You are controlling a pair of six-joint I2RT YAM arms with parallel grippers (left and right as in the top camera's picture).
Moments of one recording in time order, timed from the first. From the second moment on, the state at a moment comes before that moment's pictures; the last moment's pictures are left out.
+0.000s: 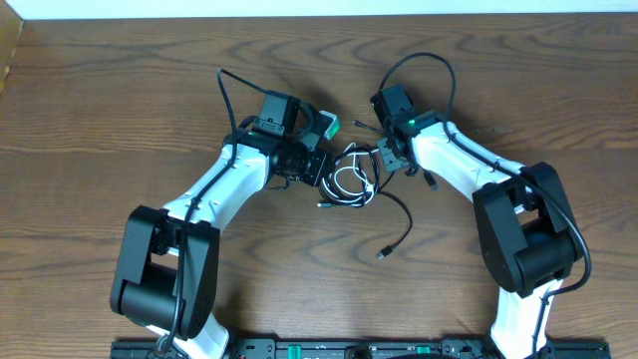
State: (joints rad) left arm -0.33 1.78 1.12 -0.48 0.52 0.09; right arm 0.44 2.03 1.35 -0.58 0.26 0.13
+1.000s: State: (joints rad) left arm -0.33 1.78 1.12 -0.48 0.52 0.09; right arm 0.32 2.04 1.34 -0.56 0.06 0.13
